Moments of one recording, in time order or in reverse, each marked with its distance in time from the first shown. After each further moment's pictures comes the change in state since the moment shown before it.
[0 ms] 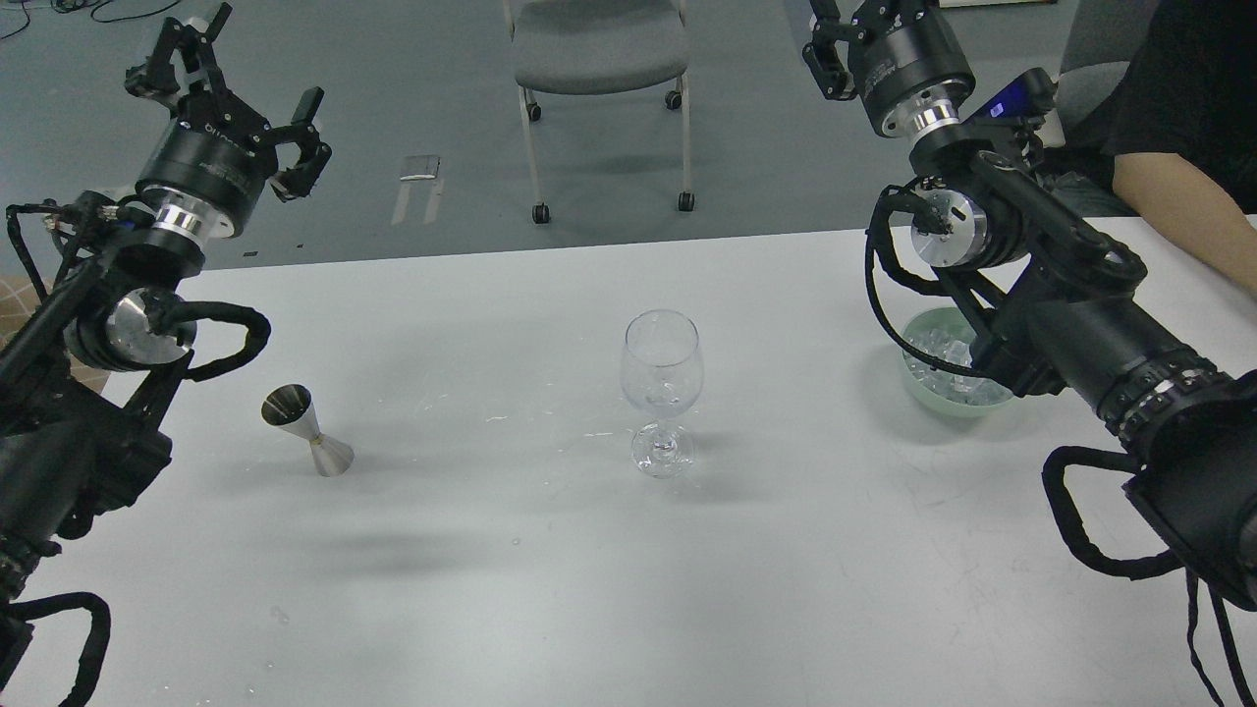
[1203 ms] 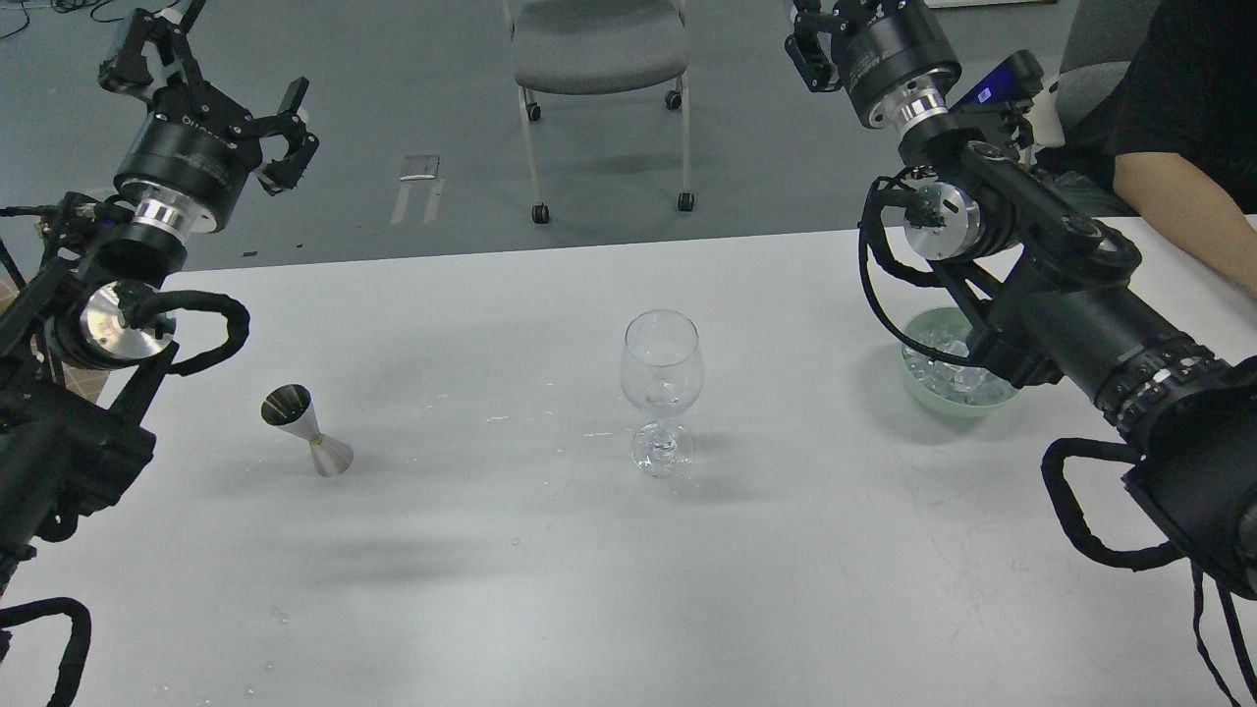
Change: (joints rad) left arm 0.019 0.037 -0.026 -0.050 -0.114 0.013 0.045; right arm 0.029 0.001 -0.044 -0.004 0.002 0.020 0.000
